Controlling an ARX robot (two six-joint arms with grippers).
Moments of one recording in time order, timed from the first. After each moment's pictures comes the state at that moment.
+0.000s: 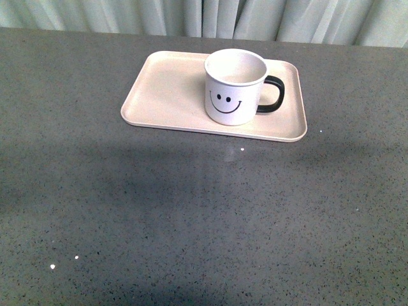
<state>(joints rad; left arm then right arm) 0.00 0.02 0.01 0.00 0.00 0.00 0.00 1.07 0.10 0.97 0.00 -0.01</state>
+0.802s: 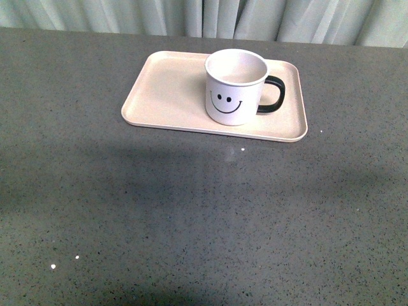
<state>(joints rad) 0.00 0.02 0.01 0.00 0.00 0.00 0.00 0.47 0.02 0.47 0.00 -0.01</state>
